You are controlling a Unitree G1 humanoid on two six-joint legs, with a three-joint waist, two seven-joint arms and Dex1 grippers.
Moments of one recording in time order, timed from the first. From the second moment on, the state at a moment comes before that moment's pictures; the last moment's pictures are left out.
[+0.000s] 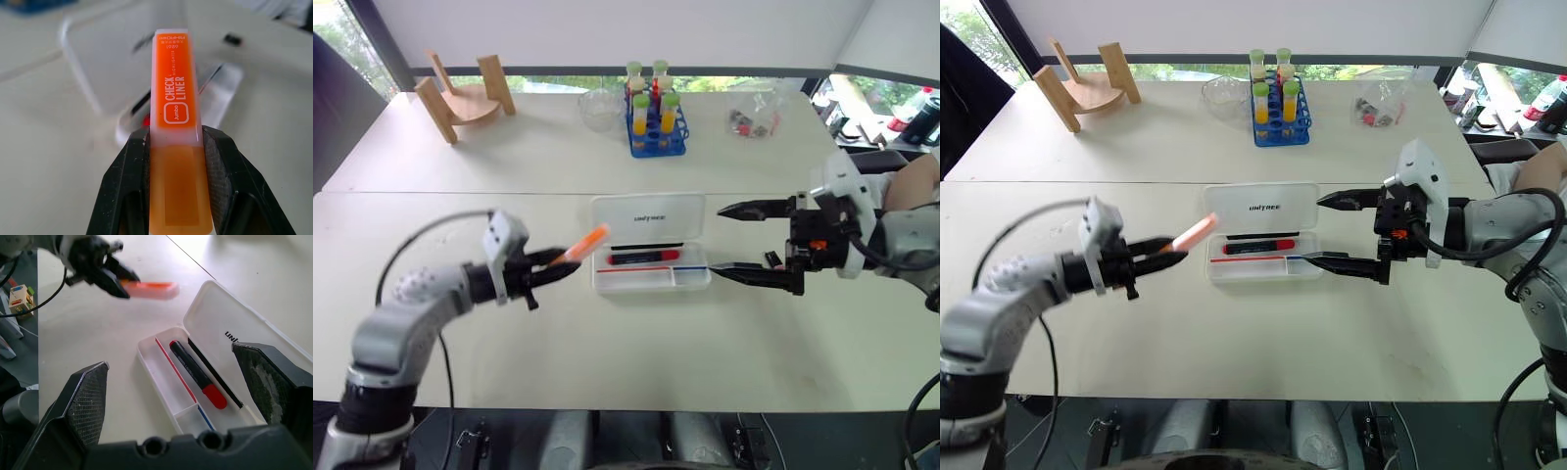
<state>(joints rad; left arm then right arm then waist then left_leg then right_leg) -0.31 0.70 0.13 -0.41 -0.62 0.72 -0.96 -0.40 -1.03 -0.18 -0.49 0.79 0.77 1.00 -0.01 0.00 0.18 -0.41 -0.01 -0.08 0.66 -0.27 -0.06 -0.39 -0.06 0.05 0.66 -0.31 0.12</state>
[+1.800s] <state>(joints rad) -0.15 0.85 0.37 -0.45 -0.80 0.73 -1.09 -0.32 -0.80 -0.07 0.04 0.36 0.78 0.61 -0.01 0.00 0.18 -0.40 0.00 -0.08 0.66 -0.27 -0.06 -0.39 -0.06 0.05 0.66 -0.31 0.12</state>
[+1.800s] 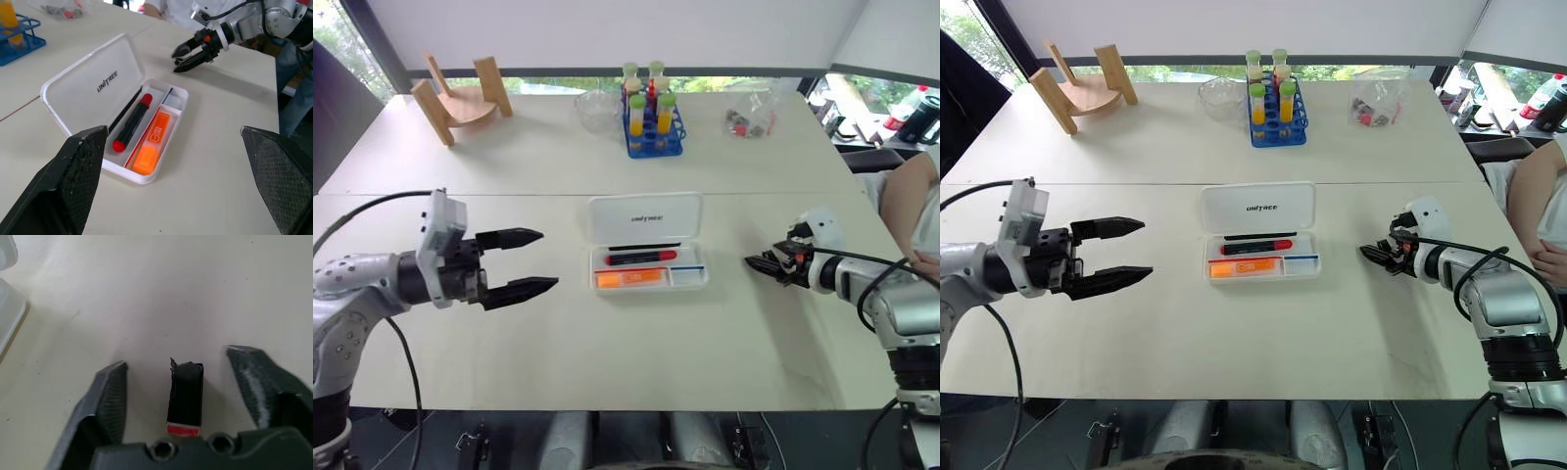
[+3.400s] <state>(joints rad) -0.16 0.86 0.32 -0.37 -0.81 0.70 -0.94 -0.69 -0.82 0.09 -0.13 0.41 0.68 1.25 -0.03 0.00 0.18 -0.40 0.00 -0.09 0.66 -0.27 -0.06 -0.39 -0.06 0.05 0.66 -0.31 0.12</state>
